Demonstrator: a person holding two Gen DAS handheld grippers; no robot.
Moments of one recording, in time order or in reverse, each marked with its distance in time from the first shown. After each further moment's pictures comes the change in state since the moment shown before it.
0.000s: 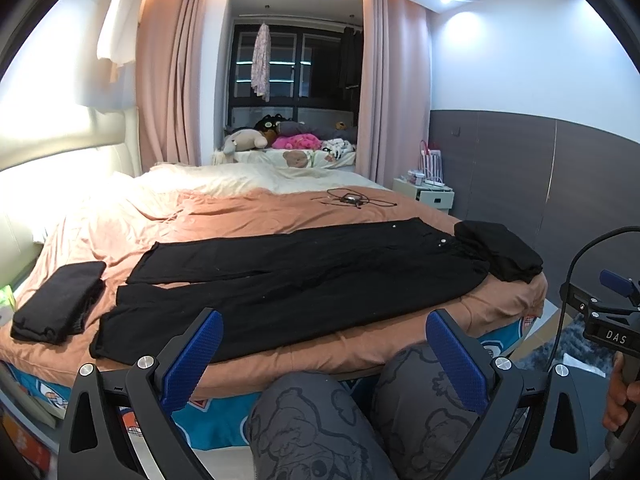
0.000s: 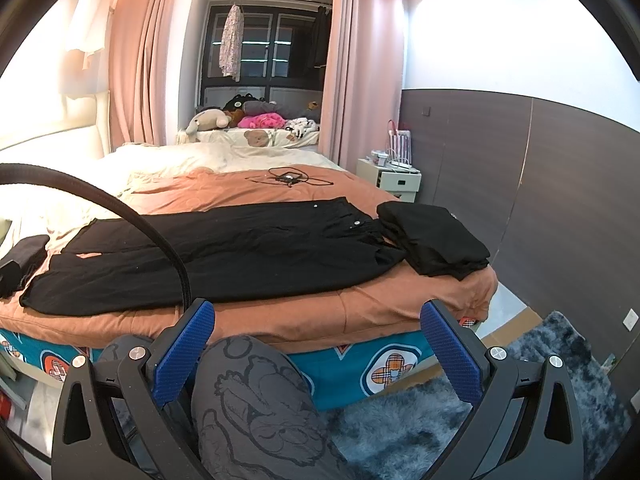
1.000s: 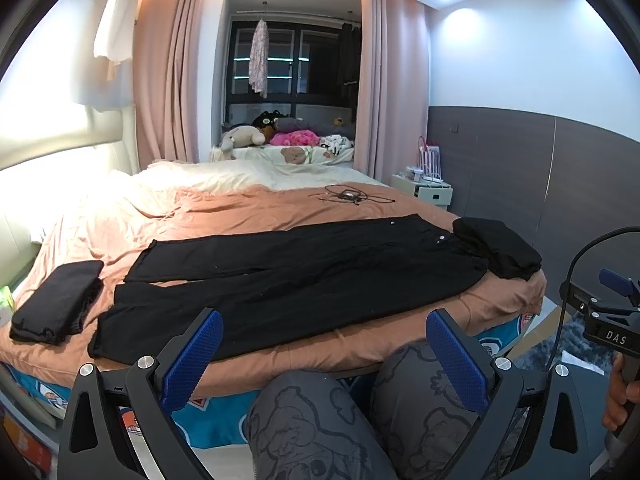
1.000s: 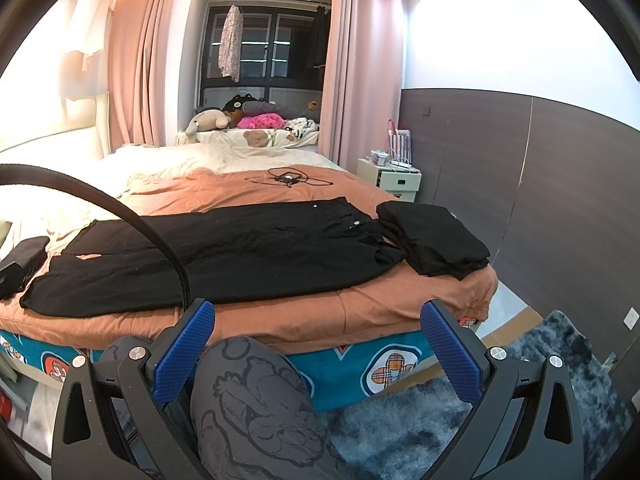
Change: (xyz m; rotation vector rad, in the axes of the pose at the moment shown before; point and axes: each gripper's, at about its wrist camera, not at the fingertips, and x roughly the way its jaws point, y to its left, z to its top) left arm 0.007 0.002 0.001 -0.001 0.015 -0.007; right arm -0.003 -0.002 0.005 0.003 0.006 0.000
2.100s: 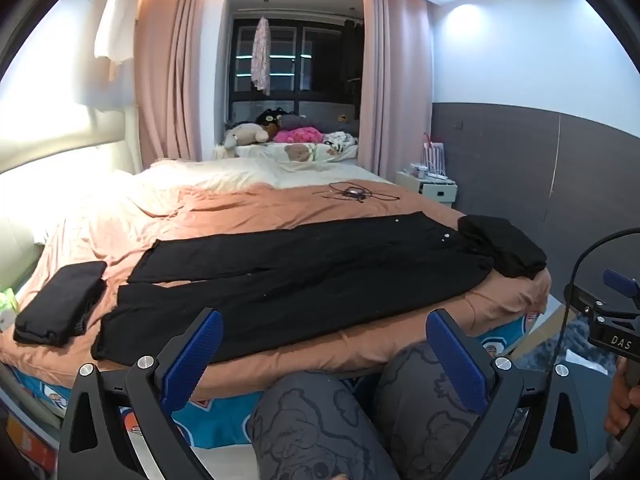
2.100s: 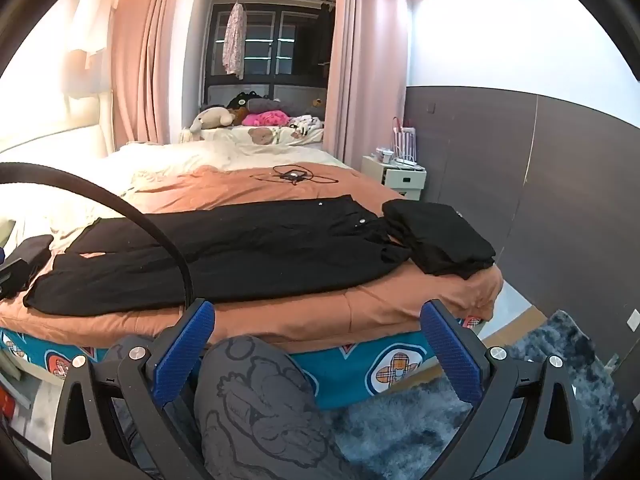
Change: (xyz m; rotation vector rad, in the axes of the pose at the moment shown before) left arm 0.005 -0.003 0.006 0.015 0.028 0.044; right arm 0.006 0.003 -0.003 -0.001 0.013 0.010
